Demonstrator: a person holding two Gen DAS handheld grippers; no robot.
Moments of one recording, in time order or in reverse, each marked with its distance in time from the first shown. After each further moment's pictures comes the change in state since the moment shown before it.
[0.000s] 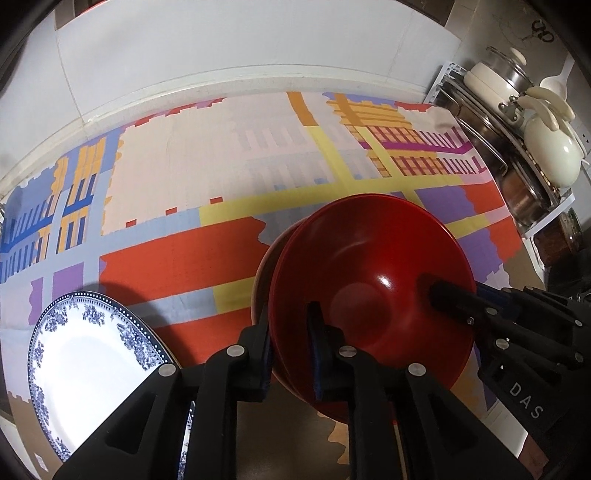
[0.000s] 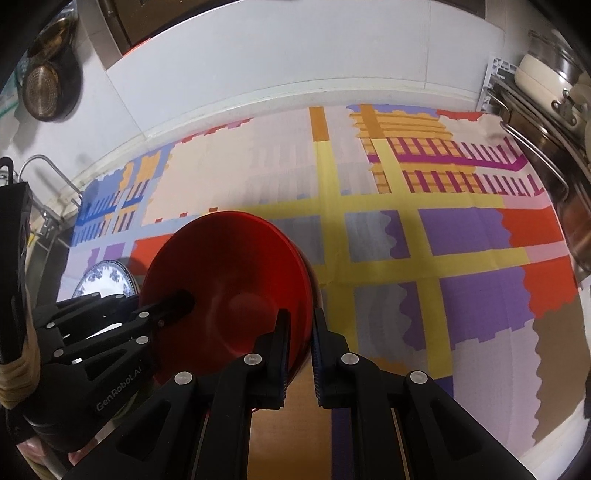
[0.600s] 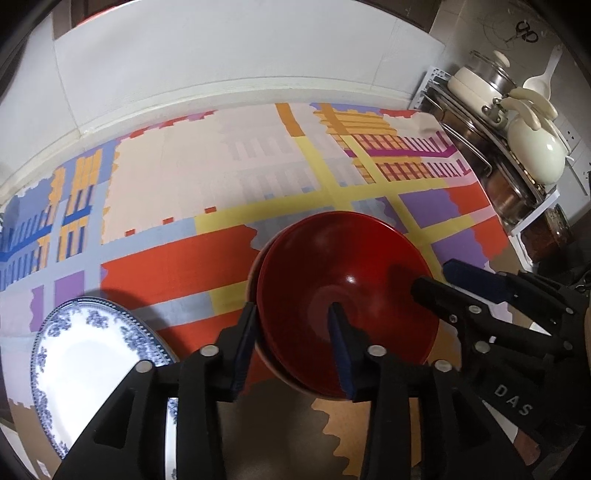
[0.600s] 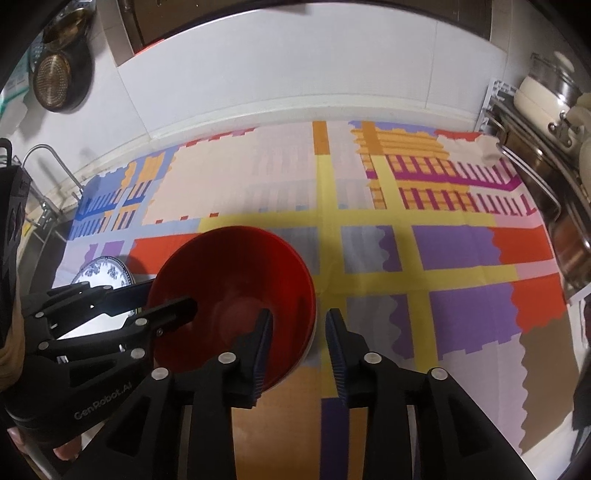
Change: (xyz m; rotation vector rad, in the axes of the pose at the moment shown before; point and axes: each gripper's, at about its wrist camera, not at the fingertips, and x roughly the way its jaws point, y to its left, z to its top) left arm -0.018 -0.001 -0.004 0.026 -0.038 -0.025; right arm -0.012 0.004 -0.002 -0.052 -0.052 -0.037
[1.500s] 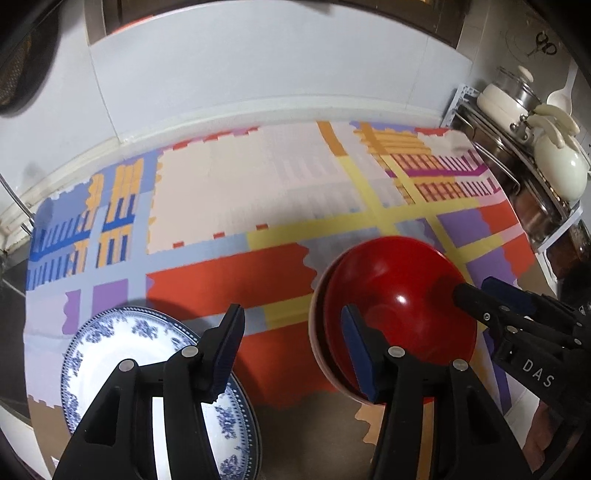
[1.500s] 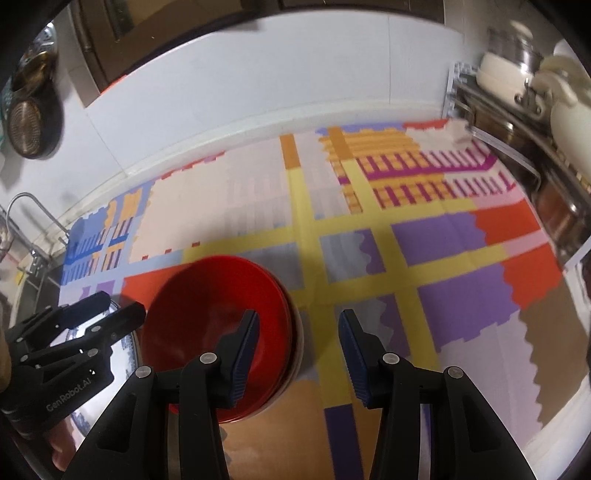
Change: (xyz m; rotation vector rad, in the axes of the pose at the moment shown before) left arm -0.007 0.026 0.003 -0.028 -0.044 0.097; right arm 0.003 -0.014 0.001 0.165 -0.042 -0.022
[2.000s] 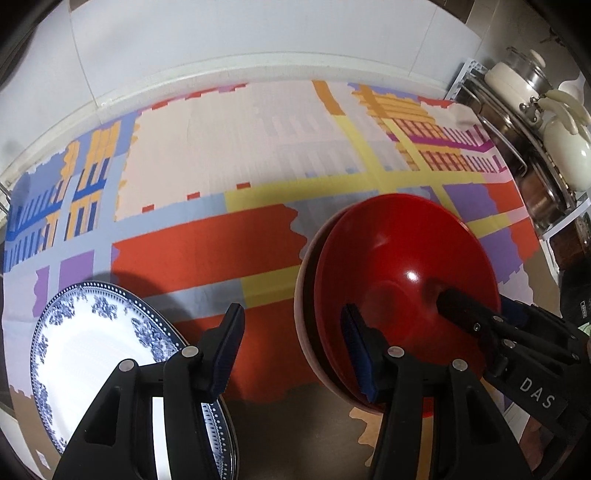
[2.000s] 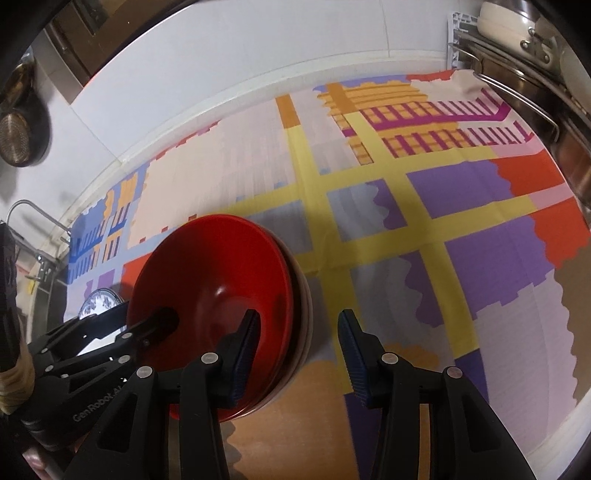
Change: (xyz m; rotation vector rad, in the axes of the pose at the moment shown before) left arm 0.038 -0.006 -0.010 -0.022 0.112 -0.030; right arm 0.032 -0.007 -0.016 0.072 0.105 0.065
